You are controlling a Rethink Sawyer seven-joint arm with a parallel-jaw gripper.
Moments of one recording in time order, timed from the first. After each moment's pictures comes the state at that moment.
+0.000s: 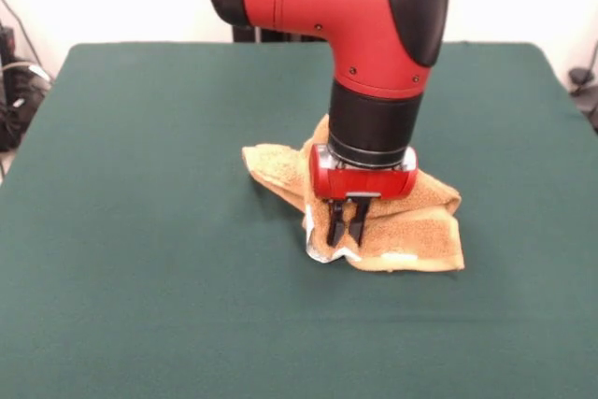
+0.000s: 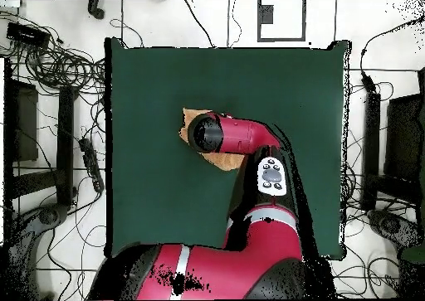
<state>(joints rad) -0.08 -0.29 -0.08 1.32 -0.04 0.36 1.57</state>
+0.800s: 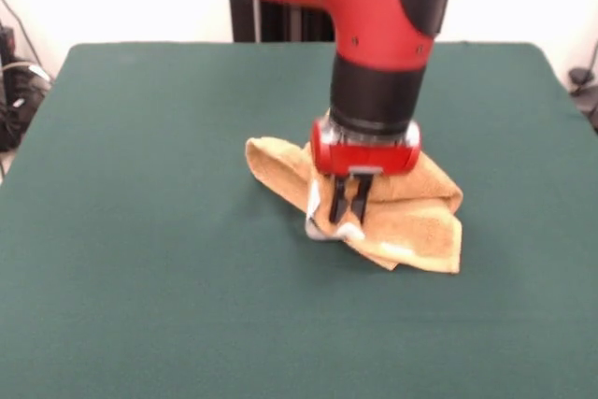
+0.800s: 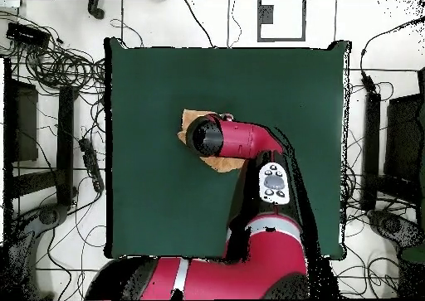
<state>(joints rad) -0.08 -0.37 -0.07 1.40 -0.04 0.36 1.57</state>
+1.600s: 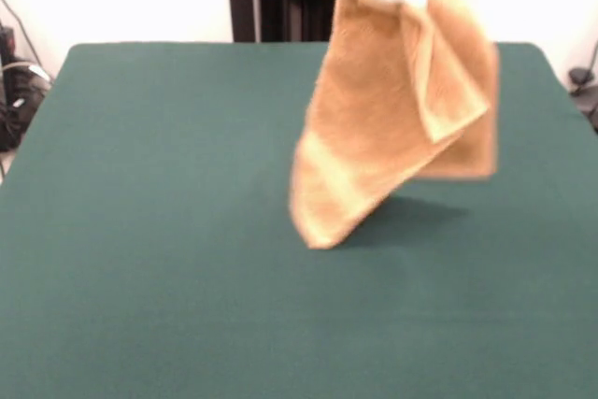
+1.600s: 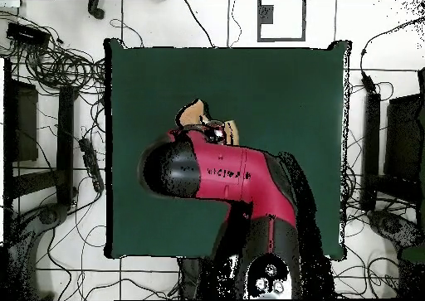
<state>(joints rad) 0.03 -0.88 -0.16 1.62 -0.02 0.59 1.57</state>
